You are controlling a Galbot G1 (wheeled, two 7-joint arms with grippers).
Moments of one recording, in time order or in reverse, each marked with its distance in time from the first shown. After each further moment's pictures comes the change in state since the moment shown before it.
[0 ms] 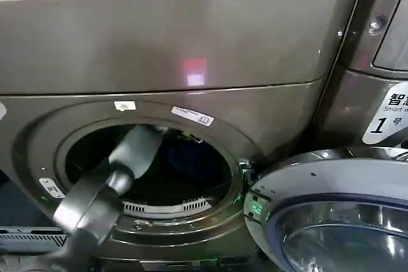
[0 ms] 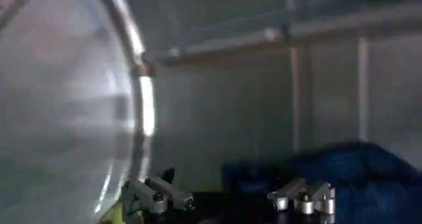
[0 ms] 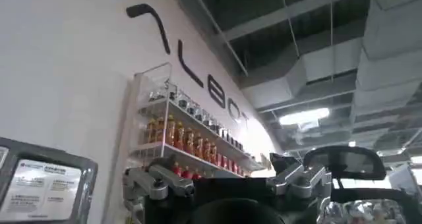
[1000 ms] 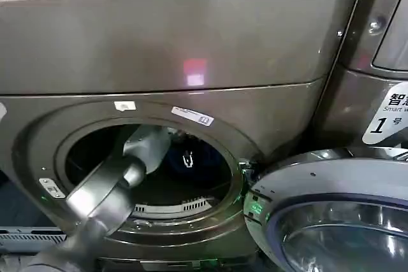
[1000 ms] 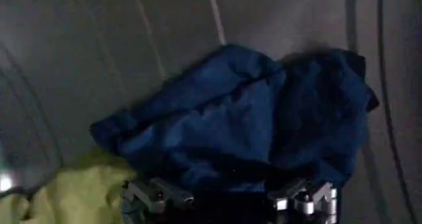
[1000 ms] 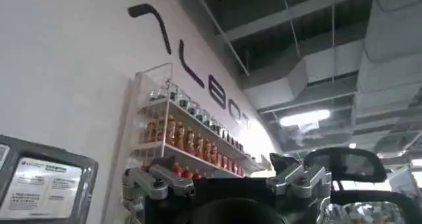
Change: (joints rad) left arm 0.024 0.005 -0.047 0.048 -0.130 0.048 0.068; right arm -0.006 0.006 0.015 -0.003 -0.001 0.002 -0.002
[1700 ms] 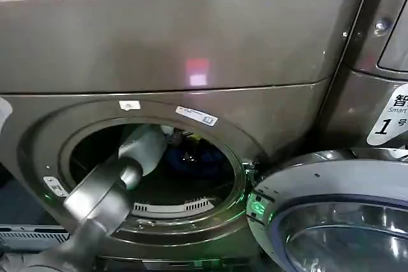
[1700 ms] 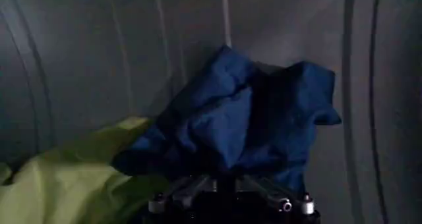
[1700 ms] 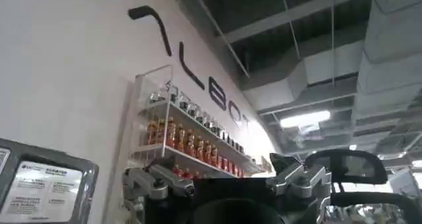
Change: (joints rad) left arm 0.029 0.013 -0.142 -0.061 -0.091 -0.002 -0.085; right arm 0.008 0.004 -0.004 -0.002 0.000 0.002 0.000
